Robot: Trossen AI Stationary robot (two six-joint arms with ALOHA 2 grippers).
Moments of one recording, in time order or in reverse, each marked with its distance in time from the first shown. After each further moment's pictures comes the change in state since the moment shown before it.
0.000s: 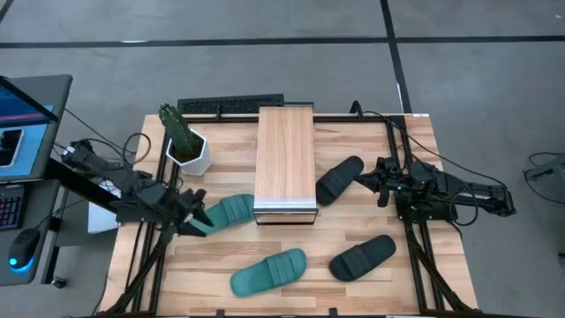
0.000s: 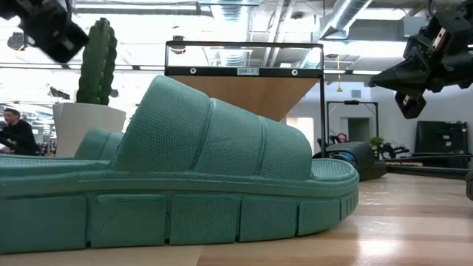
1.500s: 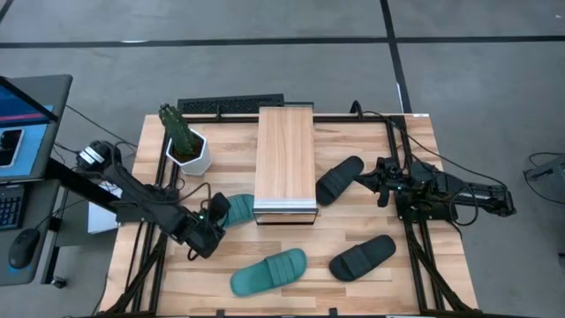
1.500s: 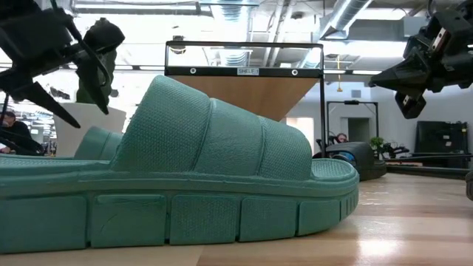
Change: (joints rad) left arm -0.147 0.915 0.312 -0.483 -0.686 0.733; right arm 0.000 0.000 0.000 0.000 0.000 0.000
